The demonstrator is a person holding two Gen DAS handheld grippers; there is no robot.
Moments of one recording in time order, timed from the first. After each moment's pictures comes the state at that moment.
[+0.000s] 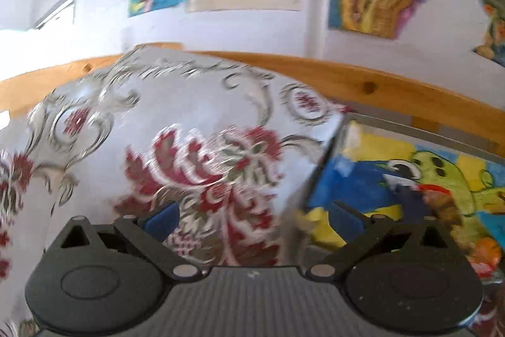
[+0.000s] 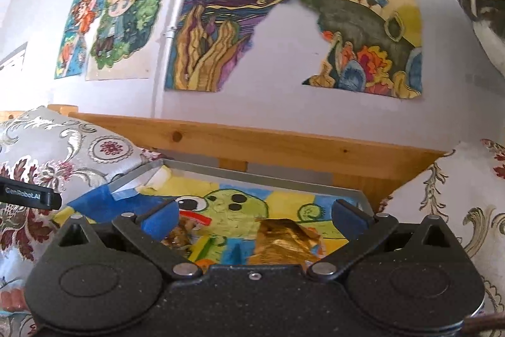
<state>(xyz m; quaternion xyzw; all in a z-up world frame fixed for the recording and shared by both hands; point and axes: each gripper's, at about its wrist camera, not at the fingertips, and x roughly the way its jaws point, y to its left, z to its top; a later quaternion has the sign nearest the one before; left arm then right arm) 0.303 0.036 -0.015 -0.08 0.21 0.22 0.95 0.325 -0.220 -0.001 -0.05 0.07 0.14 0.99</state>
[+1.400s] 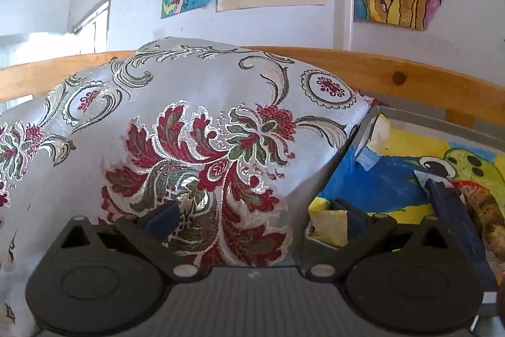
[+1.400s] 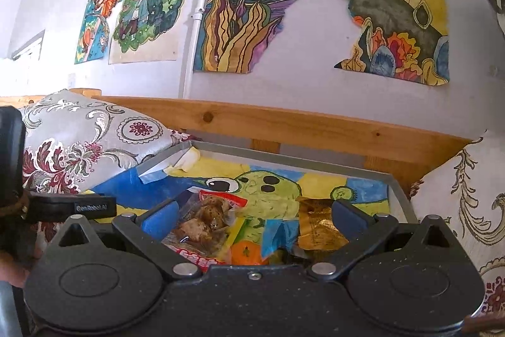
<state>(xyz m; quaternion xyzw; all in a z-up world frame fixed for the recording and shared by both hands) 0.321 0.011 -0.048 -0.07 0.18 0.30 0.93 0.319 -0.201 -0.009 -0.05 0.11 0.18 0.98</state>
